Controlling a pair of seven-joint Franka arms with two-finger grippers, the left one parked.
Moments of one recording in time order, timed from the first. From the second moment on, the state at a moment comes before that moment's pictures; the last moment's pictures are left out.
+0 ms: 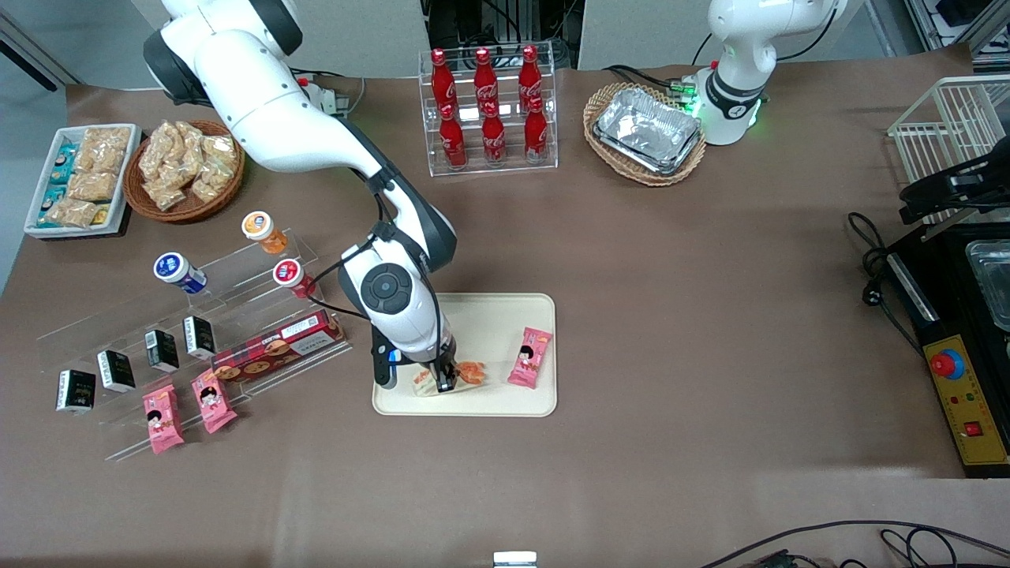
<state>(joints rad) 0.45 0.74 0.12 -1.46 -0.06 2.36 2.01</state>
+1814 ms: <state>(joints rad) 0.37 0.46 0.08 -1.36 -0.07 1.97 1.51</state>
